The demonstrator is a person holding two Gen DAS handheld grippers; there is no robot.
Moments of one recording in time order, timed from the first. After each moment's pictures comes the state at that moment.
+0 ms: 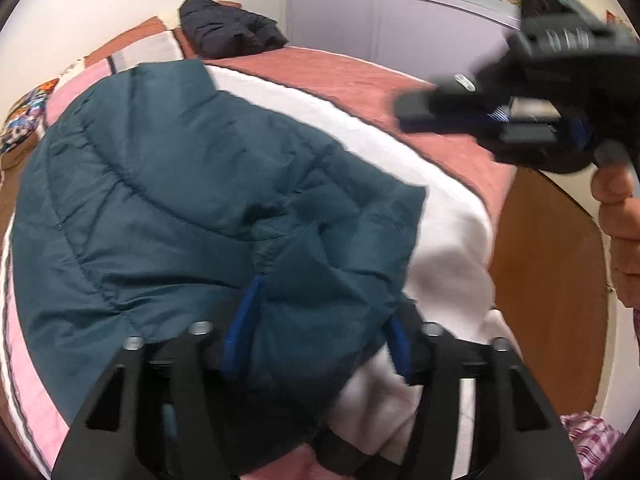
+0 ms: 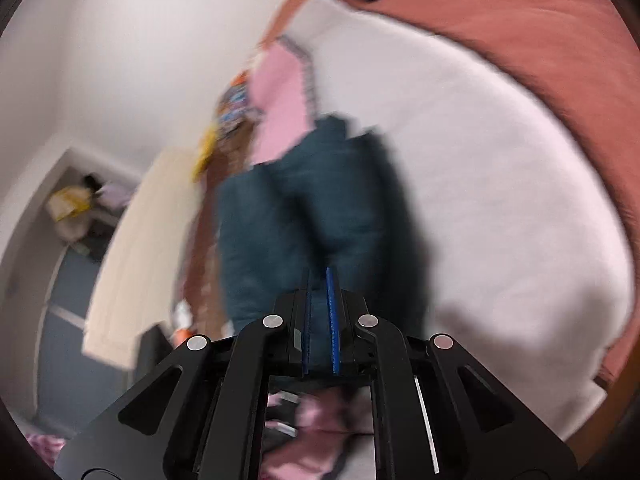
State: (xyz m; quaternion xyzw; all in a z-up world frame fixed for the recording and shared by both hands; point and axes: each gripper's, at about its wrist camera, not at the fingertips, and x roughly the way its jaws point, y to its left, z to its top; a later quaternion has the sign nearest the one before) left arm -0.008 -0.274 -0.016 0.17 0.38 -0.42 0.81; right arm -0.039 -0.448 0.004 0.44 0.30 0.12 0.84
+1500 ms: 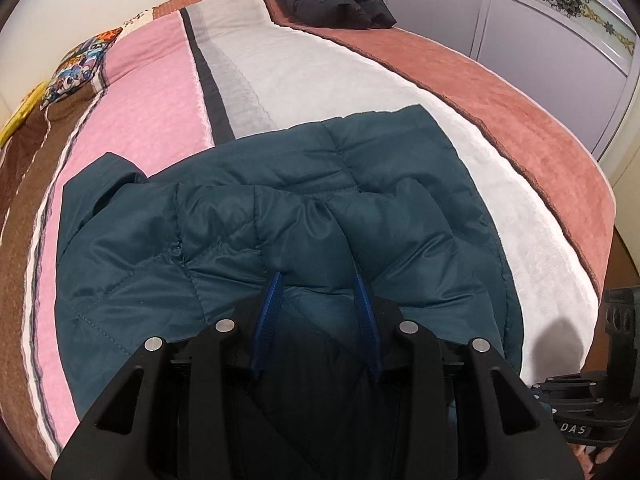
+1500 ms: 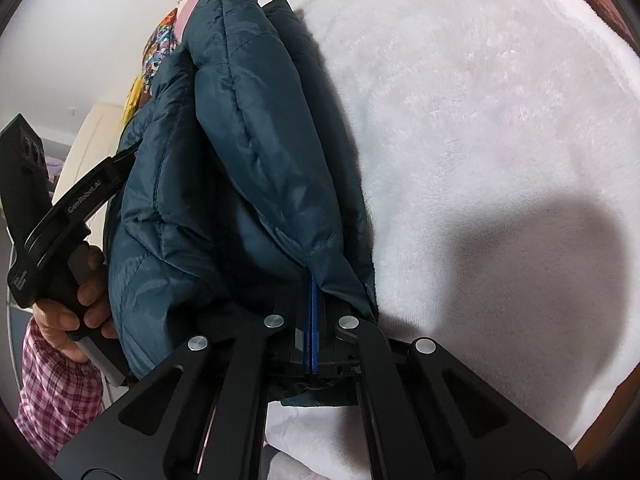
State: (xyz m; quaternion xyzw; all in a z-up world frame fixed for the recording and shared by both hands) left arm 0.134 -0.282 -0.012 0.15 0.44 -0.27 0.84; right arm 0.008 -0.427 -0.108 0.42 0.44 0.04 0.79
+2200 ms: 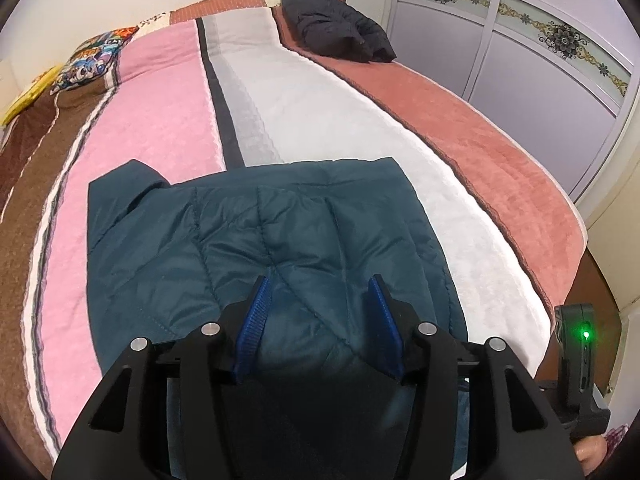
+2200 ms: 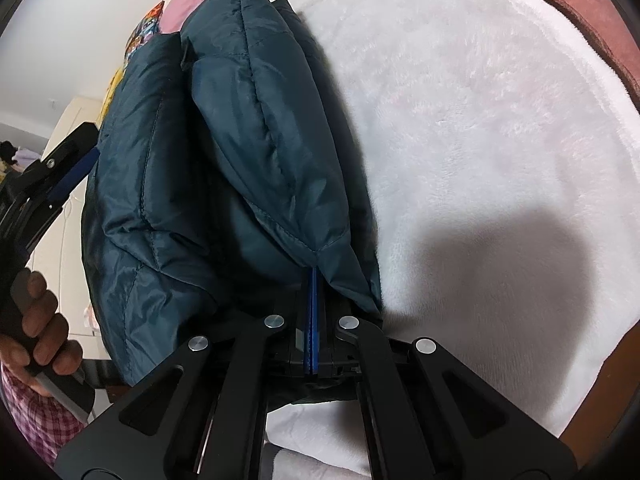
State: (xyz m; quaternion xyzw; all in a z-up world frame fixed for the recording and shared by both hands) left arm 0.109 -0.258 0.031 0.09 0.42 -0.28 0.86; right arm 0.006 -0.405 -0.085 0.40 0.46 -0.01 0.80
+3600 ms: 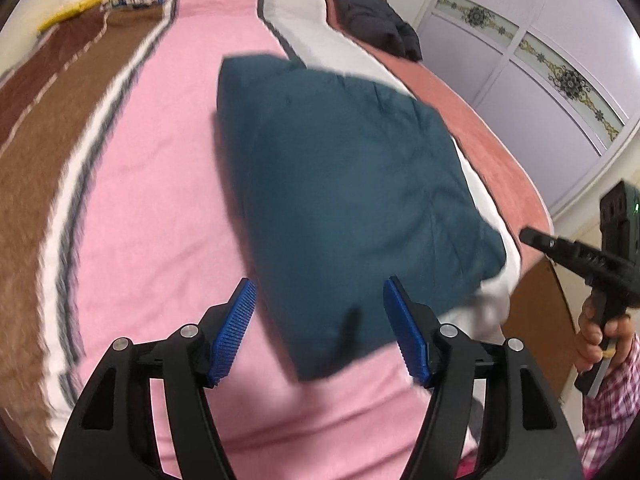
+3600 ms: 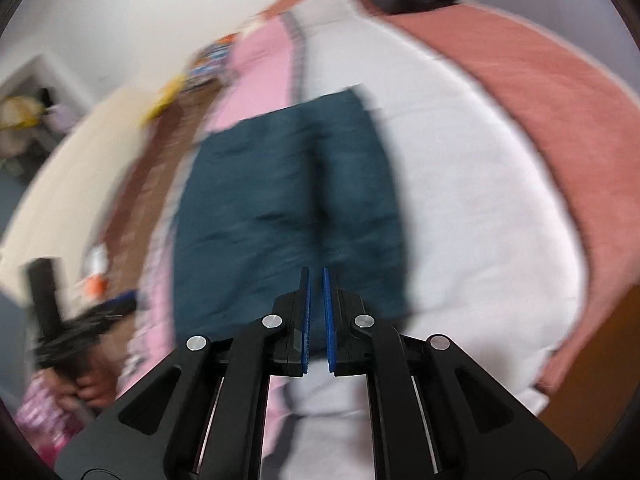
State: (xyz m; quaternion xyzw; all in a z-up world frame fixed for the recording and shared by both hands) left arm 0.027 -0.087 0.006 -0.01 0.49 -0.29 0.82; right arm -0.061 -0.356 0.018 0.29 0.35 0.06 0.89
